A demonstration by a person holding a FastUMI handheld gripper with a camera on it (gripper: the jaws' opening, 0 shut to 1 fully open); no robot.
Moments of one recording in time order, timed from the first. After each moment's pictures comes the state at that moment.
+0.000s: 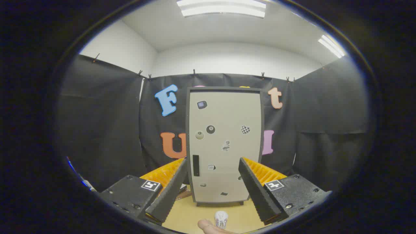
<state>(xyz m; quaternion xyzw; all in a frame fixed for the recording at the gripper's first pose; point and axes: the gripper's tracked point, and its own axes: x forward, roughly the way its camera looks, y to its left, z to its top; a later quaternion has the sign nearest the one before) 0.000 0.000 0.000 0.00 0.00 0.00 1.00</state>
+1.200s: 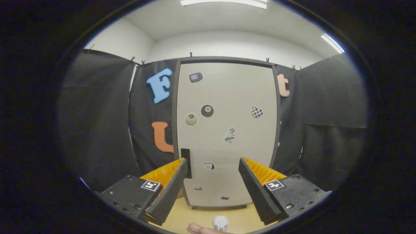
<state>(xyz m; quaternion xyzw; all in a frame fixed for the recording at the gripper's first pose) 0.151 0.001 -0.072 -0.01 0.06 0.00 1.00</state>
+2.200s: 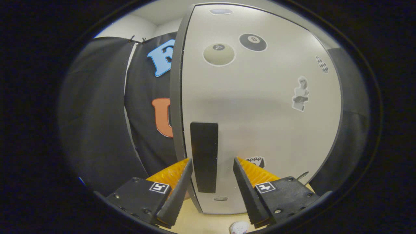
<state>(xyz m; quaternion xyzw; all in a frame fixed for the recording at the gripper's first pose) 0.320 0.072 -0.184 0.01 0.14 0.04 0.99</state>
